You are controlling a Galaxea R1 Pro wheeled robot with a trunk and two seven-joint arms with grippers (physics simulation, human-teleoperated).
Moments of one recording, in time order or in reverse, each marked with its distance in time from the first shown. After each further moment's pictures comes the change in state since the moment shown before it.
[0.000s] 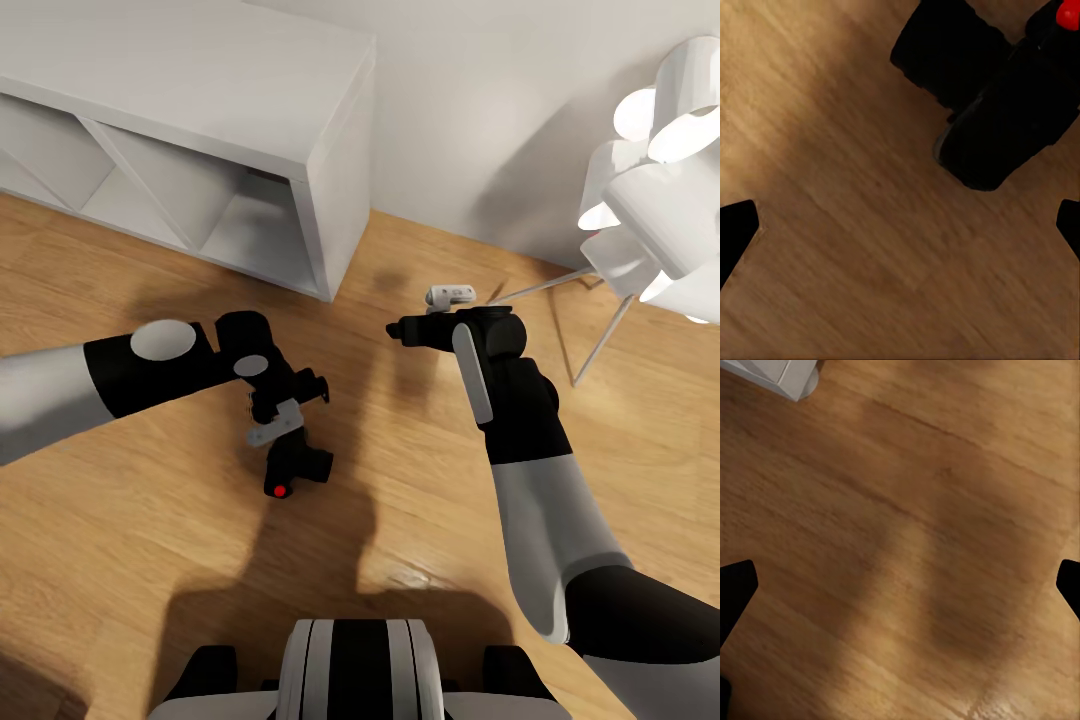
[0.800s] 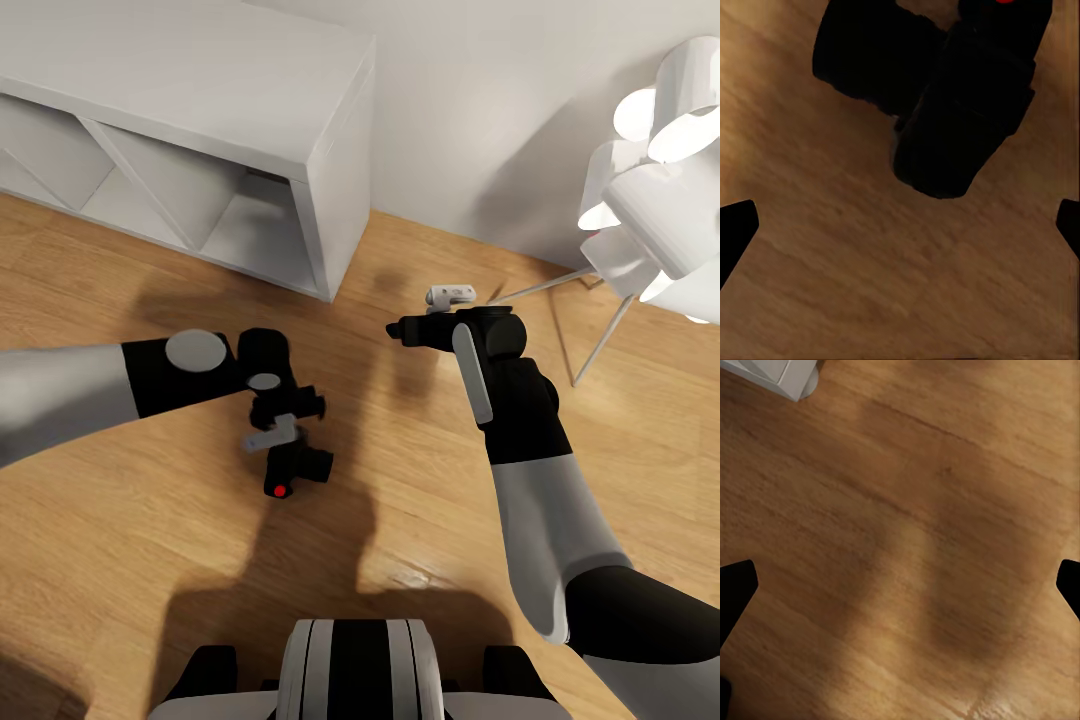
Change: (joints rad) left arm -0.037 -0.073 -0.188 0.117 -0.022 -0.133 0.038; right arm 0.000 0.000 0.000 0.000 0.000 0.000 0.000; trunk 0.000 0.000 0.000
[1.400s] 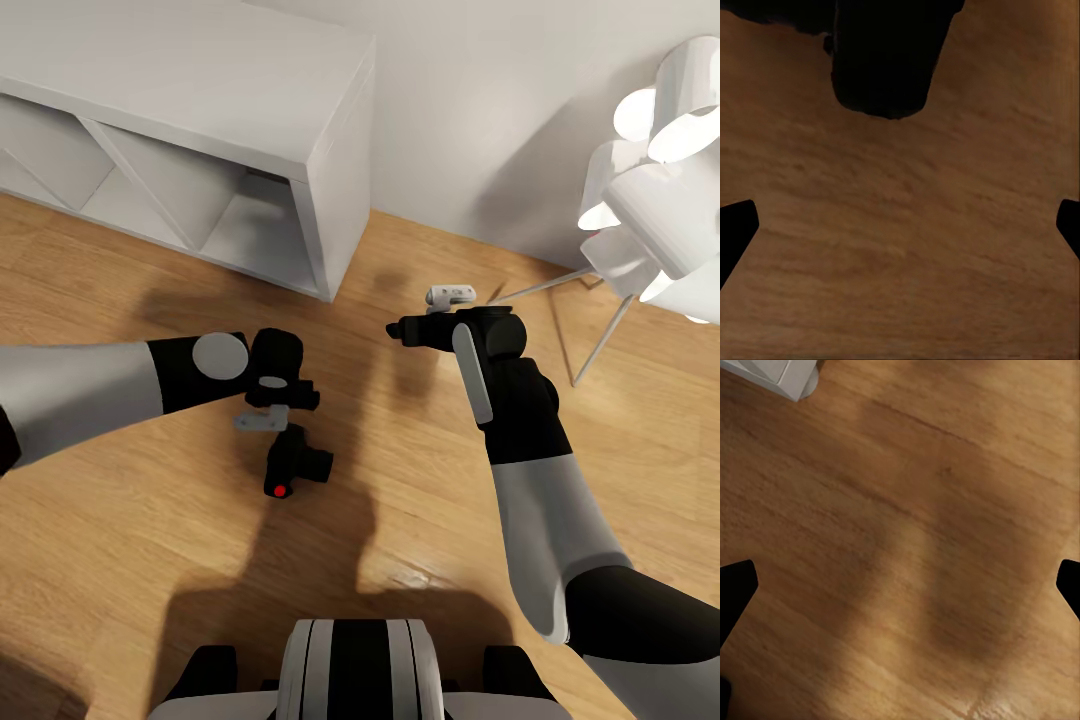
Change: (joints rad) left arm -0.004 -0.073 -0.041 0.117 -0.233 -0.162 0.000; right arm 0.000 0.000 0.000 0.000 0.000 0.000 0.000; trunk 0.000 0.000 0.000
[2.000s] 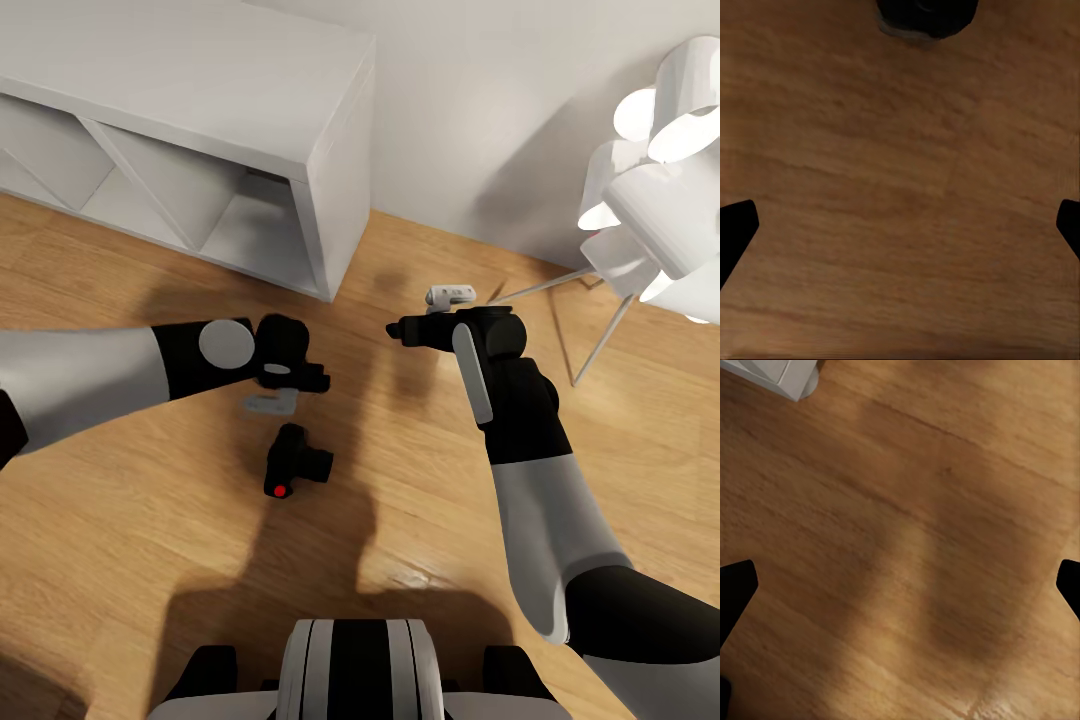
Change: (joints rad) left arm -0.045 -0.031 -0.015 0.035 -0.069 -0.022 0.115; right arm 0.000 0.000 0.000 0.000 0.000 0.000 0.000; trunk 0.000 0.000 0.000
